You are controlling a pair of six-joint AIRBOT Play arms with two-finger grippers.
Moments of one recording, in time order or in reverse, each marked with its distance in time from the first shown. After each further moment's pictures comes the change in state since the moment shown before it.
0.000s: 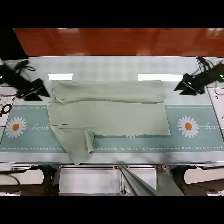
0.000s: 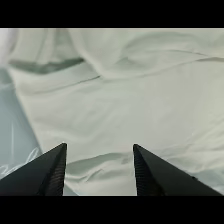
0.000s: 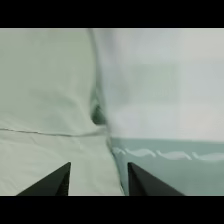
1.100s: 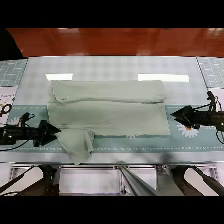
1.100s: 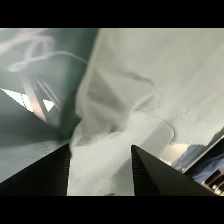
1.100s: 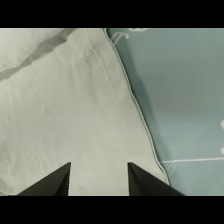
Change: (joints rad) left arm 0.309 0.315 -0.924 -0.328 0.251 0.221; right arm -0.192 0.546 -0.819 0.313 -0.241 -0.231
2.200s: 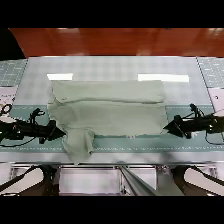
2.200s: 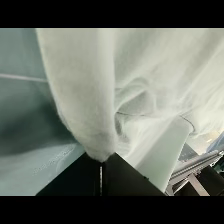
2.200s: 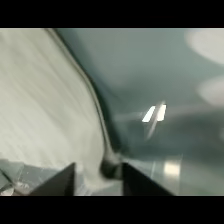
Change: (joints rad) left arm -0.150 -0.045 0.022 0.012 0.064 0.035; right arm 0.066 -0.218 -0.021 -0.117 0.037 0.084
